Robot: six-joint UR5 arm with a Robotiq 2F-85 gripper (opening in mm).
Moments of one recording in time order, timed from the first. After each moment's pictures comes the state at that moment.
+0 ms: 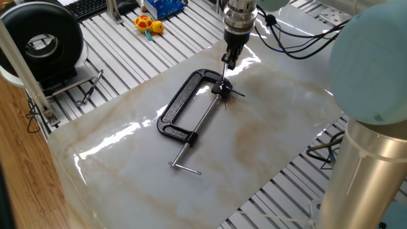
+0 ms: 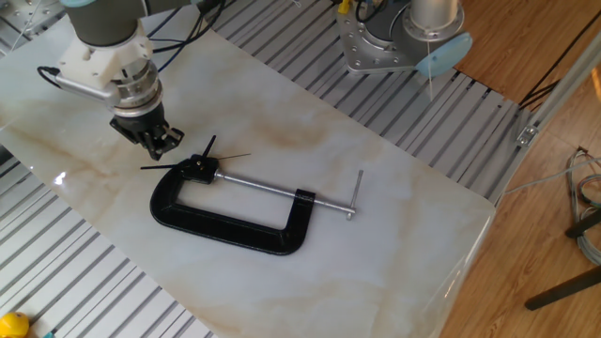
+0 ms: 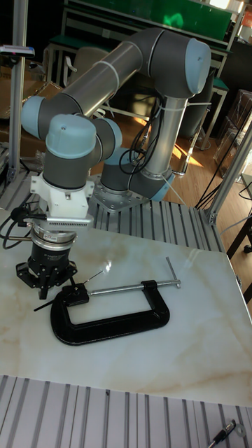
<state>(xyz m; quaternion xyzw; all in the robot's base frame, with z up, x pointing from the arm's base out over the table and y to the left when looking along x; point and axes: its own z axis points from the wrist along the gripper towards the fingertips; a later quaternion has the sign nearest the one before) 0.592 -0.145 0.035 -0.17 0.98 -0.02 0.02</state>
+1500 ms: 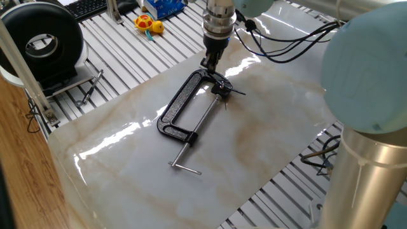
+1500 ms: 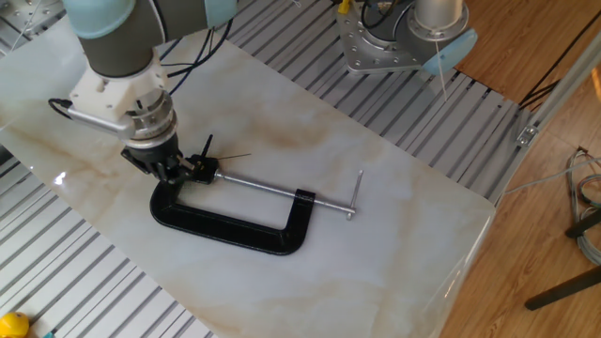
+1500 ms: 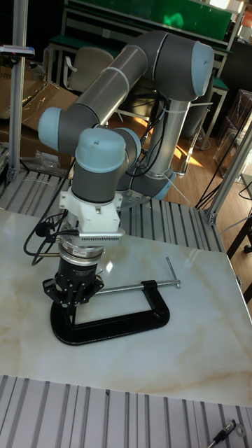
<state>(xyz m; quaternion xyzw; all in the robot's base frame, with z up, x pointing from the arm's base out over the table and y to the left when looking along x) 0.623 -0.075 0.038 -0.17 0.98 0.00 0.04</state>
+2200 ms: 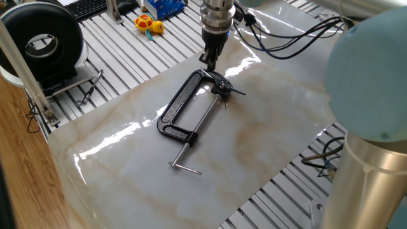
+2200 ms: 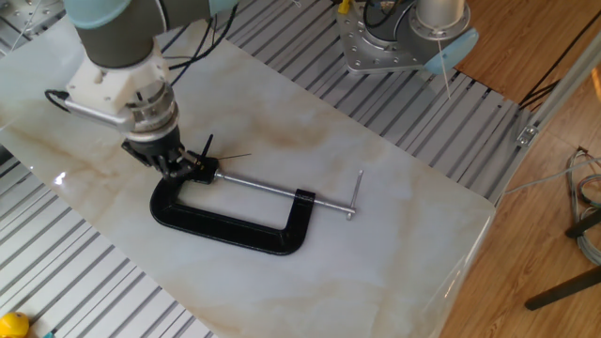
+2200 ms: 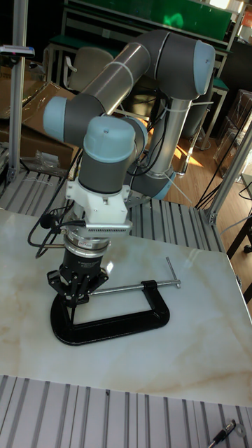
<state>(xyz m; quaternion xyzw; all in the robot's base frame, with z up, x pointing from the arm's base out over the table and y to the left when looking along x) 0.611 -0.077 0.069 -0.17 0.99 -0.01 0.02</state>
